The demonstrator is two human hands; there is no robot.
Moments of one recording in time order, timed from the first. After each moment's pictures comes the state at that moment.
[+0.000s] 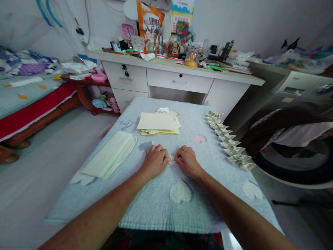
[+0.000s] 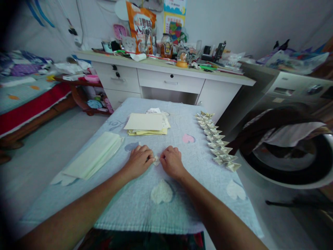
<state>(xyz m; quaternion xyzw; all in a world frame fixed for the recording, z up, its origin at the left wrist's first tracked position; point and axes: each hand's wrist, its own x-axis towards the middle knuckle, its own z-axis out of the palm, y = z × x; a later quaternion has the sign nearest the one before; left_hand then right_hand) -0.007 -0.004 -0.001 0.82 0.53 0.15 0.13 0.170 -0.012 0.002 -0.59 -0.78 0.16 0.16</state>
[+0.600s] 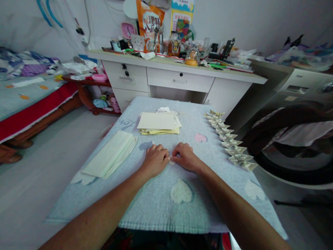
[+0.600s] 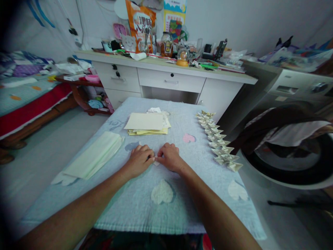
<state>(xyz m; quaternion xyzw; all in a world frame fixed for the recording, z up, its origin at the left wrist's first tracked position) -0.009 0.001 0.000 0.82 0.54 0.13 0.14 0.169 0.009 0.008 -0.54 -0.80 0.21 0.14</state>
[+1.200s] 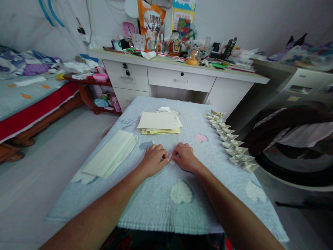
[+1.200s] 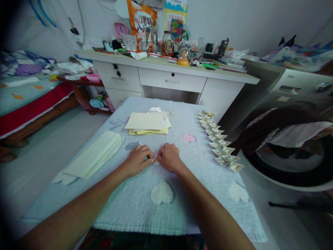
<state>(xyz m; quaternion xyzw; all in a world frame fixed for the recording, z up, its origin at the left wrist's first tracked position) -0.018 0.004 0.001 0.83 0.50 0.15 0.19 0.160 0.009 0.009 -0.57 -0.79 0.18 0.11</state>
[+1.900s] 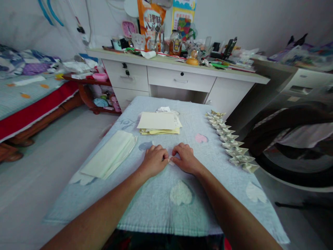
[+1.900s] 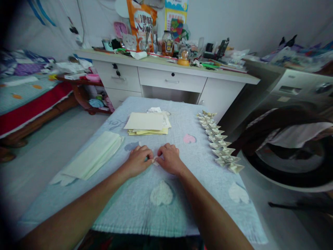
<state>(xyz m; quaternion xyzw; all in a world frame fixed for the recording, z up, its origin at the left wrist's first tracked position) -0.010 0.003 0.000 0.80 0.55 0.14 0.19 0.169 0.006 0.002 -0.54 -0.81 0.19 0.15</state>
